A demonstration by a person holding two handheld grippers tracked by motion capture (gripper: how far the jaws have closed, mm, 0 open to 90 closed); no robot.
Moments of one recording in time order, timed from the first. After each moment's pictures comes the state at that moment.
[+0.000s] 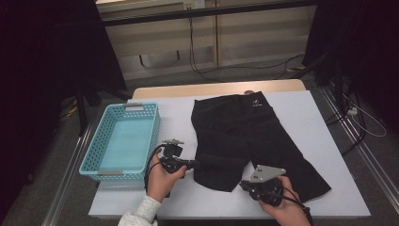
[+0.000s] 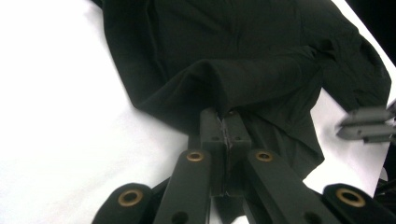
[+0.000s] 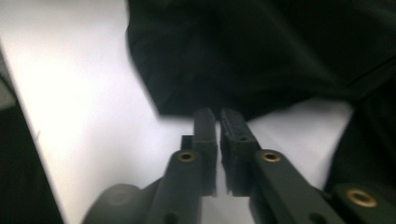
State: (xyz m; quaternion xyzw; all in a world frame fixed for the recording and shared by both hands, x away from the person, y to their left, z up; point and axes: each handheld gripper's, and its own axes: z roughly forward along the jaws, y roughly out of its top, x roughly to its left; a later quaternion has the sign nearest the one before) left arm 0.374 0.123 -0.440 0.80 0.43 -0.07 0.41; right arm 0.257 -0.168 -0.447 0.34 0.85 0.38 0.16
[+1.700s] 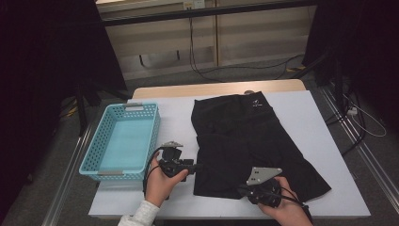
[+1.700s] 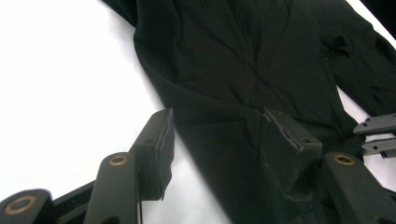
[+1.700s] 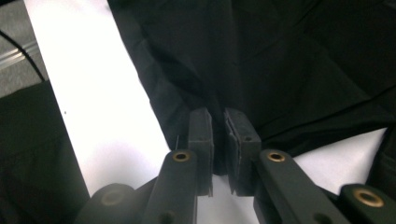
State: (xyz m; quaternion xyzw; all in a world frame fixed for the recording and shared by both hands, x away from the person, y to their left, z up) left arm 0.367 0.126 -0.444 0.81 0.42 -0.04 0.41; right arm 0.256 -0.166 -0.452 0.31 0.87 0.36 0.11
